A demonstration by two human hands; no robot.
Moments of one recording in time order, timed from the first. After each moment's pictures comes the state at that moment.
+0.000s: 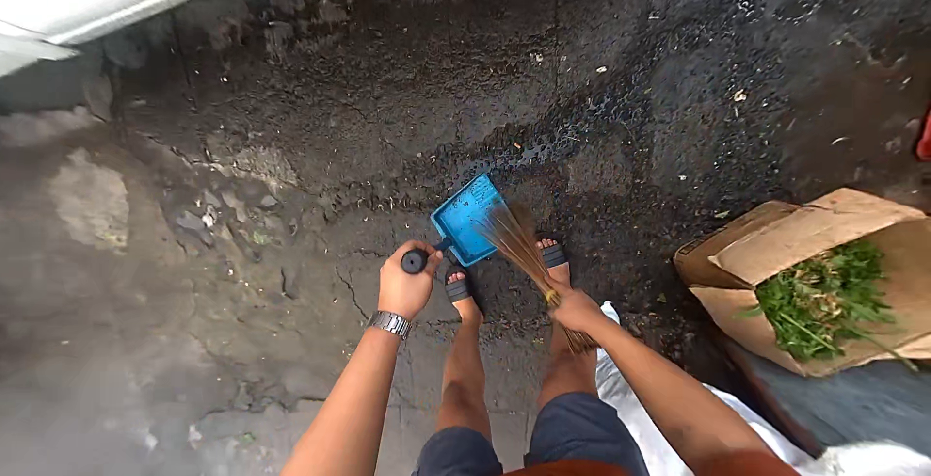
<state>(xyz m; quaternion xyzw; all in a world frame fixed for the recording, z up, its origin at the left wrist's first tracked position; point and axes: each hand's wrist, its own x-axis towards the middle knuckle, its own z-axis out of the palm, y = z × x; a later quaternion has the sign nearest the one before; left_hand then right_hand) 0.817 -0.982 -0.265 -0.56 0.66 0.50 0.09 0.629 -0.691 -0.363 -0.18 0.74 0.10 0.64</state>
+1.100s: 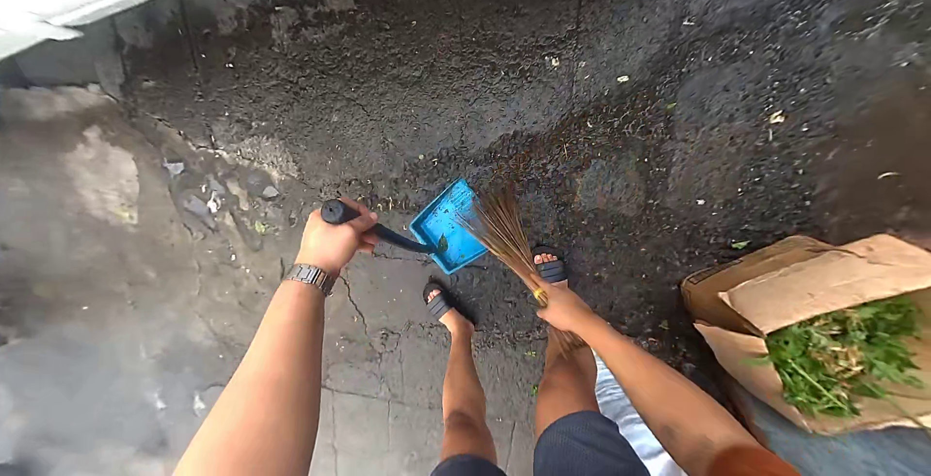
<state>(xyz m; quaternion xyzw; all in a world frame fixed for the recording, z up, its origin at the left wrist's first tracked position) 0.762 -1.096 -0.265 -0.66 0.55 0.51 0.08 0.573 -0.731 -0.408 -0.25 0.70 0.10 0.66</state>
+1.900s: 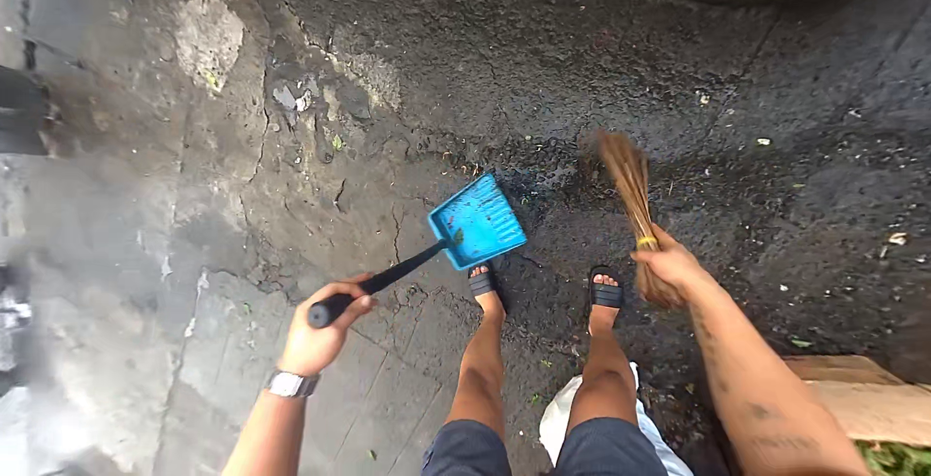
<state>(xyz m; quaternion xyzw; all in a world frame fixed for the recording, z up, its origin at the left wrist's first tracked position) 1.123 -0.996 -0.213 -0.62 0.54 0.54 -0.15 0.565 -0.880 -0.381 -0.16 0.81 -0.02 0.57</state>
